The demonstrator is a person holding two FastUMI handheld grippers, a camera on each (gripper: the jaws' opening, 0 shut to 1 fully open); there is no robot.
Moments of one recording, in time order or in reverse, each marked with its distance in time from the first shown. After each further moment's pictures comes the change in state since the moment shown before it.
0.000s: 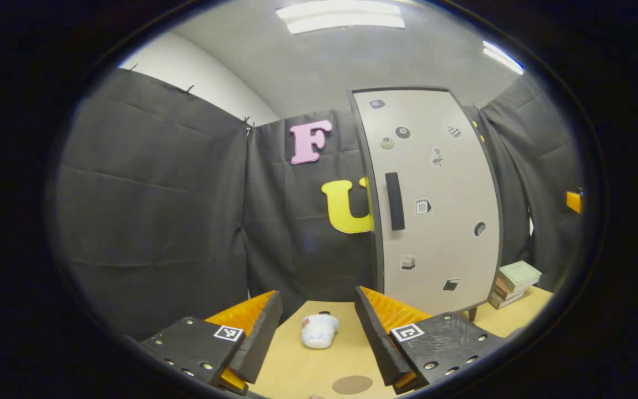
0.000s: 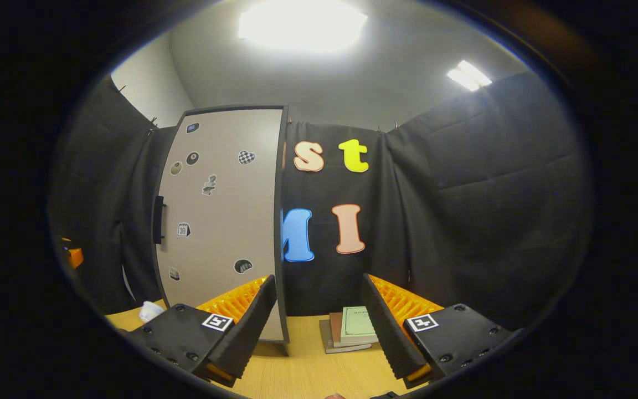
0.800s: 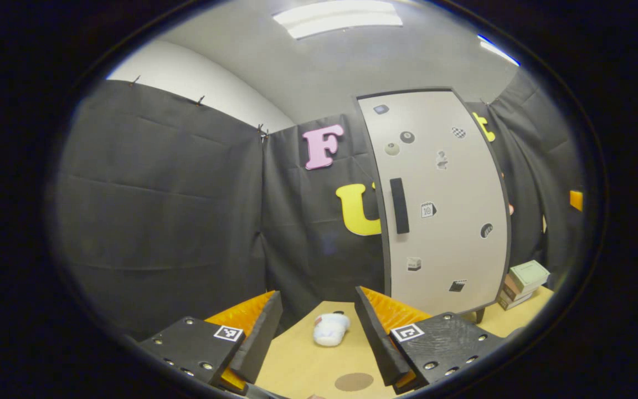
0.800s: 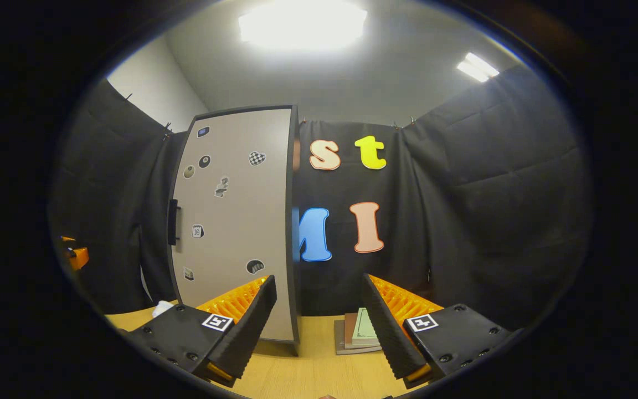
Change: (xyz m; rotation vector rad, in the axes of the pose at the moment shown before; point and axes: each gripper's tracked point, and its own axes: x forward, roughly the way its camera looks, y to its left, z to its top) left arm -0.031 -0.003 0.013 0.040 -0.007 0.120; right arm 0.015 0.001 0.003 0.031 0.009 0.131
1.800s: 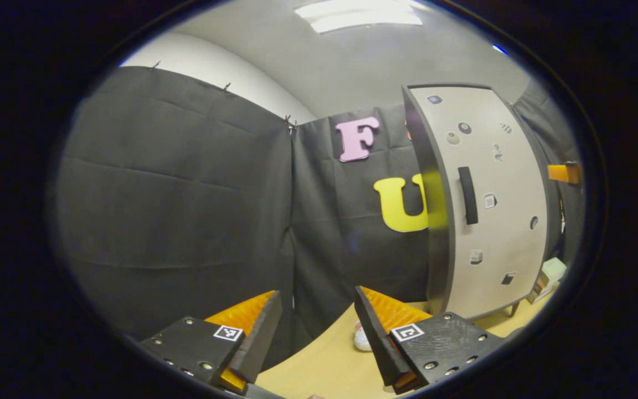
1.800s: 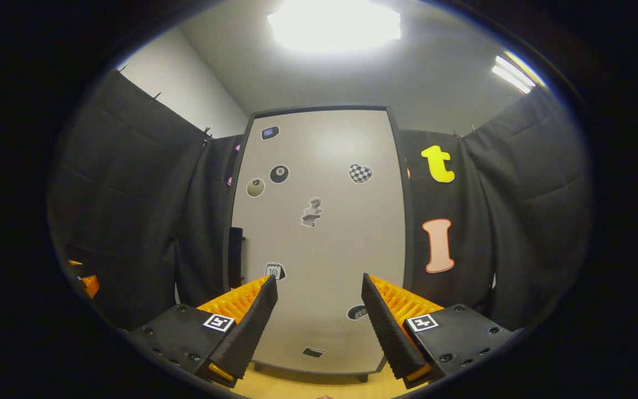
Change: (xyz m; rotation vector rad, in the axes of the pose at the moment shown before) left arm 0.066 0.148 -0.045 -0.023 0.013 0.101; right arm 0.101 0.221 0.050 -0.017 -0.057 0.208
